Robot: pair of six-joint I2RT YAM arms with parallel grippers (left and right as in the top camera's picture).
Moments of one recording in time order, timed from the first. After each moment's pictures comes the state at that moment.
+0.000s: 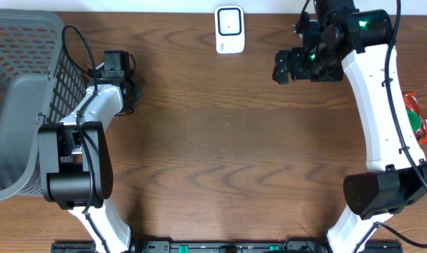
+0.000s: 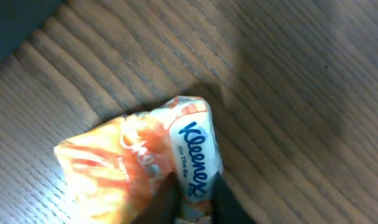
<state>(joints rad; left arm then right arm) 0.04 1.96 1.24 -0.44 -0.21 -0.67 0.20 1.91 2.10 -1.47 -0.16 0.11</state>
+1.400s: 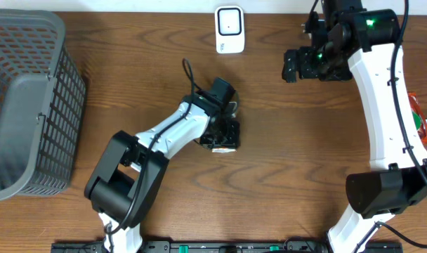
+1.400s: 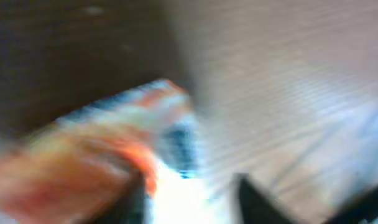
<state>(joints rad) -0.58 1.94 1.26 -0.70 0.42 -0.44 0.16 1.91 2.10 -1.48 -0.11 0.11</state>
